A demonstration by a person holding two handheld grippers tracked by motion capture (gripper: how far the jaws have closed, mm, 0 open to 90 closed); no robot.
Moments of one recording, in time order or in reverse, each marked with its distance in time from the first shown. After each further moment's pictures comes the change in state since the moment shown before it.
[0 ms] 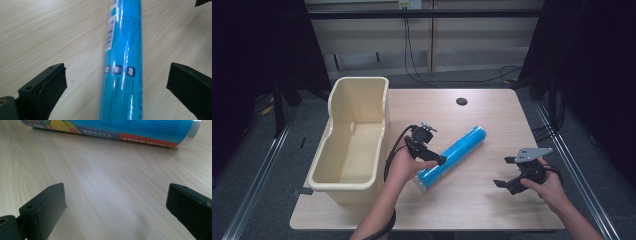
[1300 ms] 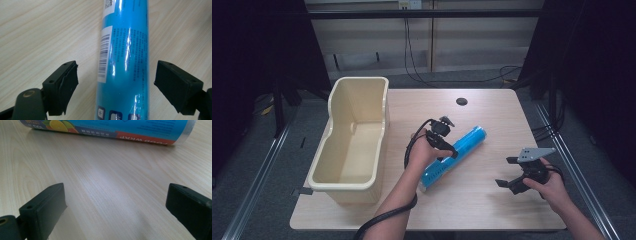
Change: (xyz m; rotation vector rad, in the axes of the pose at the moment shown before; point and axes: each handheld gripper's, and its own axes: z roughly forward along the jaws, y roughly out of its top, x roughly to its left) left arm -0.001 0.040 0.057 0.157 -0.030 0.008; right arm -0.004 -0.004 -0.003 -0.006 0.005 0.017
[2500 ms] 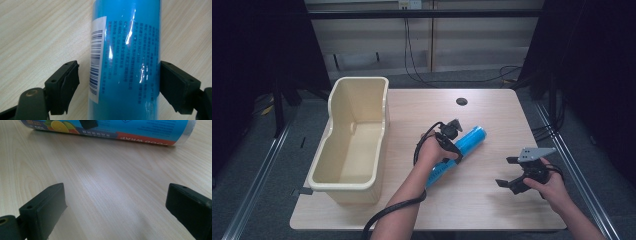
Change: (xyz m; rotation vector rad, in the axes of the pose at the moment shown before) left arm -0.004 0.013 0.035 0.152 0.000 0.028; right arm 0.000 0.000 -0.001 -0.003 0.002 0.001
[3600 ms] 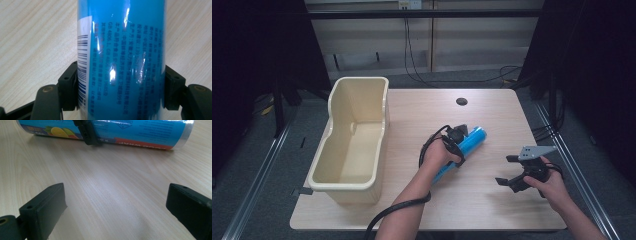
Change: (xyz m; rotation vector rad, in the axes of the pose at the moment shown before) left arm -0.016 0.008 0.017 0.087 0.066 0.051; right arm -0.003 0.002 0.000 -0.020 0.011 0.009
